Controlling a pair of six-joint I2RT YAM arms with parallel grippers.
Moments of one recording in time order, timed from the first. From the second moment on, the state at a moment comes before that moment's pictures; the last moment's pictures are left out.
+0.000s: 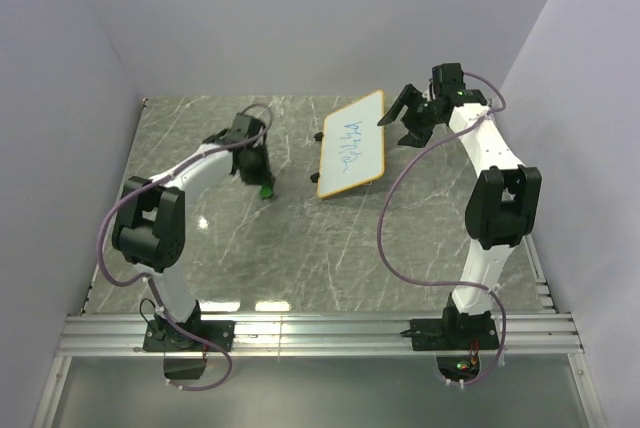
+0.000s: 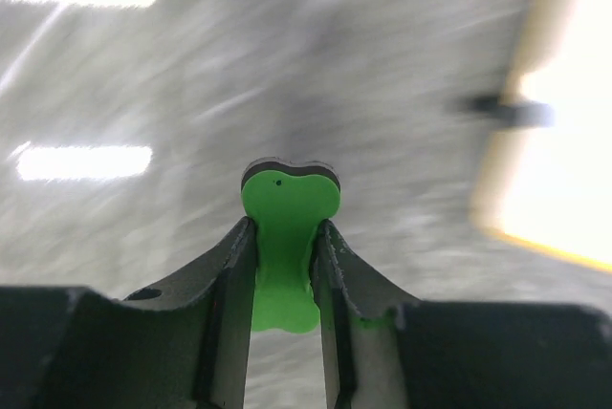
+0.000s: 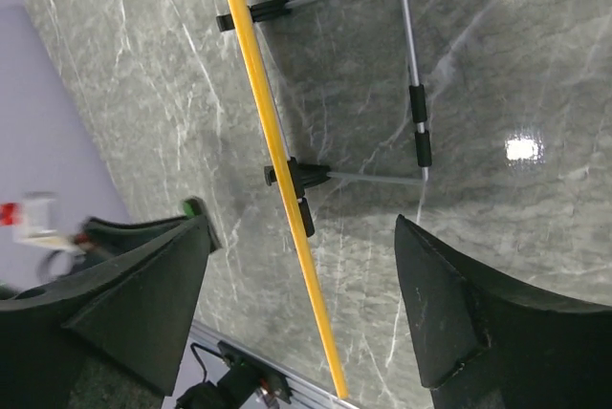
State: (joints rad) left arm -0.32 1.77 1.24 -0.51 0.03 -0.50; right arm 0.07 1.93 1.77 -0.78 -0.42 0.68
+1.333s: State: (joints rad) left arm -0.53 2.17 1.78 -0.36 0.46 -0.59; right arm 0.14 2.01 1.78 -0.75 -0.49 0.56
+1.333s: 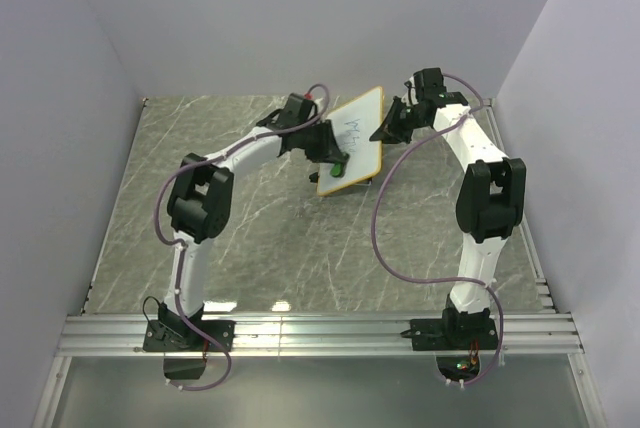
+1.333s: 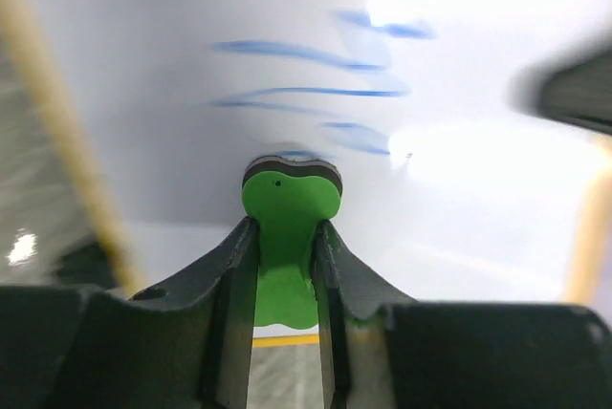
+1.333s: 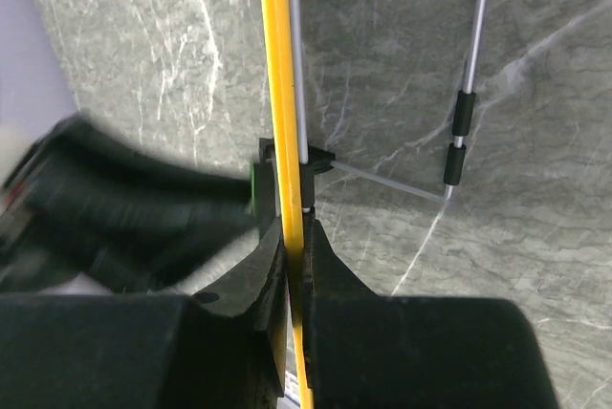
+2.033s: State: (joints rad) left arm -0.55 2.24 1.94 -0.35 0.47 -0.65; right arm 0.13 2.01 1.78 -0.74 -0.50 0.56
